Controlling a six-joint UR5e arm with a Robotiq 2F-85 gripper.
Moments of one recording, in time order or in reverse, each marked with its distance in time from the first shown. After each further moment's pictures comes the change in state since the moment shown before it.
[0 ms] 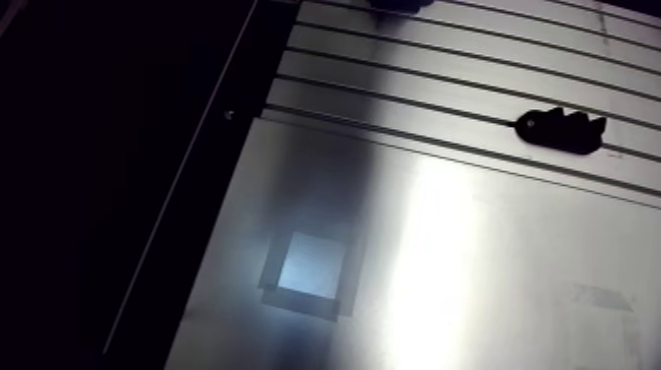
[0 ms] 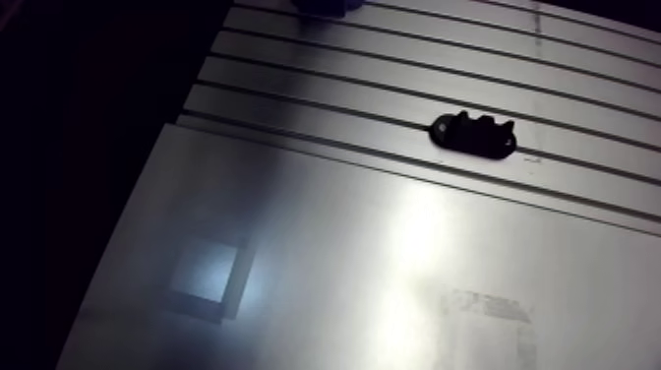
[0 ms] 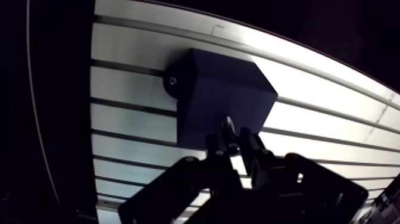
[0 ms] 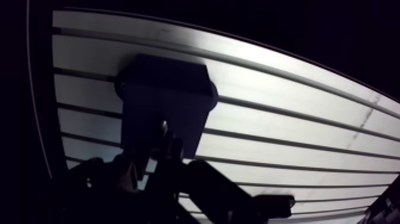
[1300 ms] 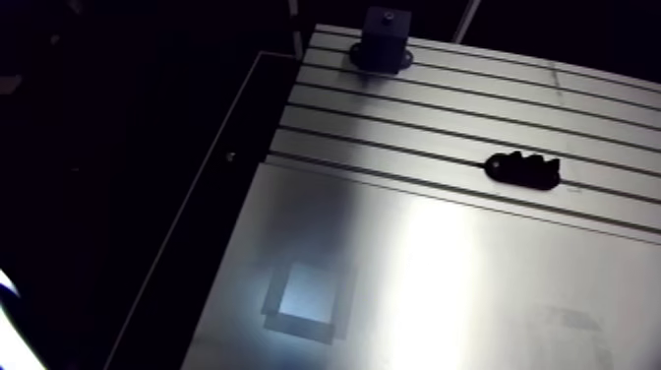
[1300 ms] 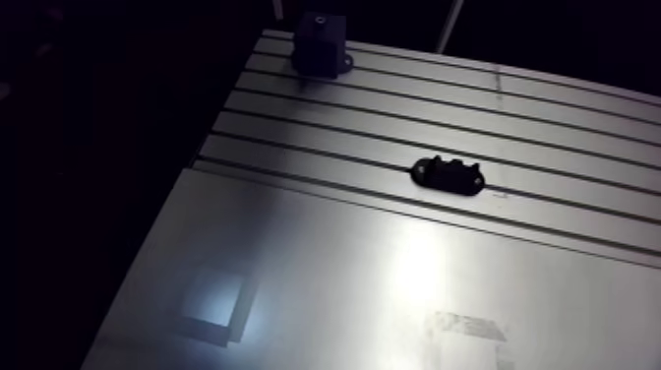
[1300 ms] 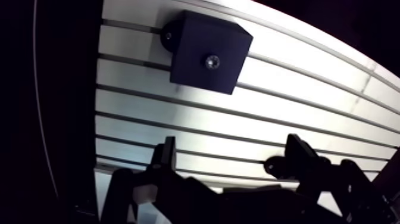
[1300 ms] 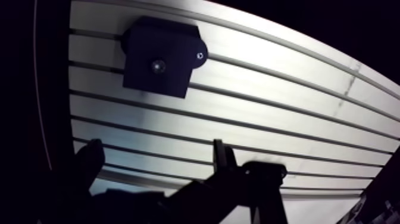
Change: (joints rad) arm -0.017 -0.158 0.090 0.041 0.007 -0.028
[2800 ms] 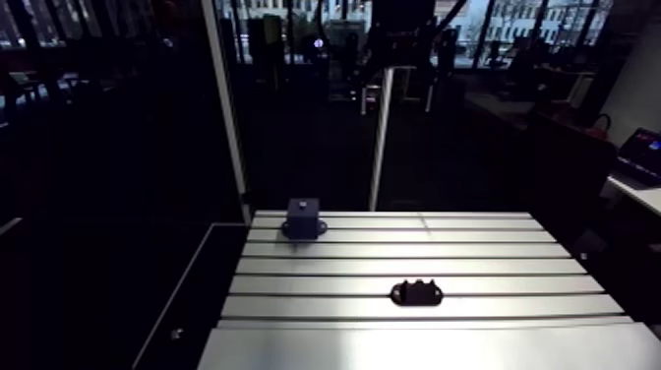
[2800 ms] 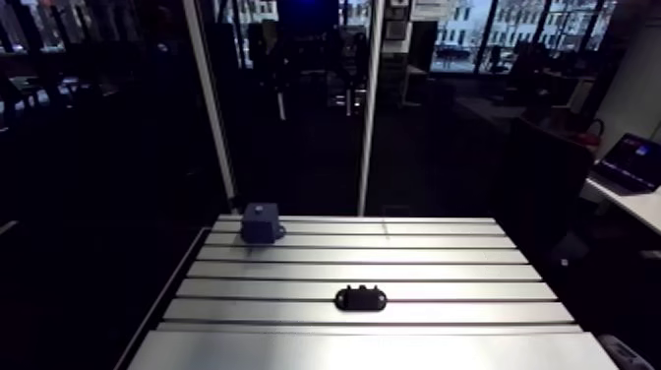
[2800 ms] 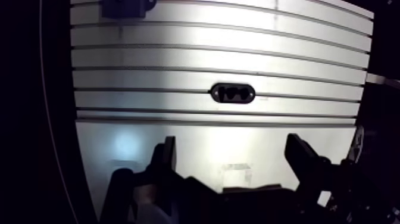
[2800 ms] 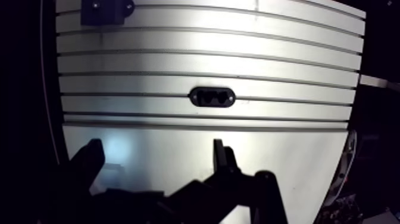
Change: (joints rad) arm -0.225 -0.561 0.364 -0.027 0.016 -0.030
